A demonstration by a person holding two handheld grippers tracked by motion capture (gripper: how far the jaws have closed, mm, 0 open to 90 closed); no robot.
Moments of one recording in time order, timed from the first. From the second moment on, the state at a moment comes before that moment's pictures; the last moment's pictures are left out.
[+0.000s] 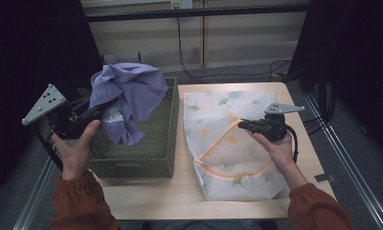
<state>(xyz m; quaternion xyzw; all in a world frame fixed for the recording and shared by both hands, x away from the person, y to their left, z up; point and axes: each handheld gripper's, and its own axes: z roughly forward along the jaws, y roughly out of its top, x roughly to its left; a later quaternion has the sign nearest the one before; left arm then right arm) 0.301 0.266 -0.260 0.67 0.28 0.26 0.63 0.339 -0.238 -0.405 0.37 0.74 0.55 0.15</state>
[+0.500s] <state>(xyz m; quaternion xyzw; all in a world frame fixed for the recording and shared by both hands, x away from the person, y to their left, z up) 0.296 0.232 -0.258 0.70 0.23 0.22 0.64 0.339 -0.239 -0.405 0.37 0.74 0.54 0.15</state>
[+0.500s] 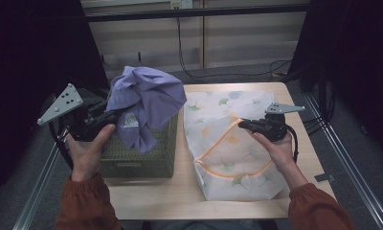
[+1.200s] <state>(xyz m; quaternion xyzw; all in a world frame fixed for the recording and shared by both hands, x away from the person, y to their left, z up) 0.295 0.182 -0.268 0.73 0.19 0.18 0.63 0.338 -0.236 -0.403 0.37 0.74 0.54 0.14</state>
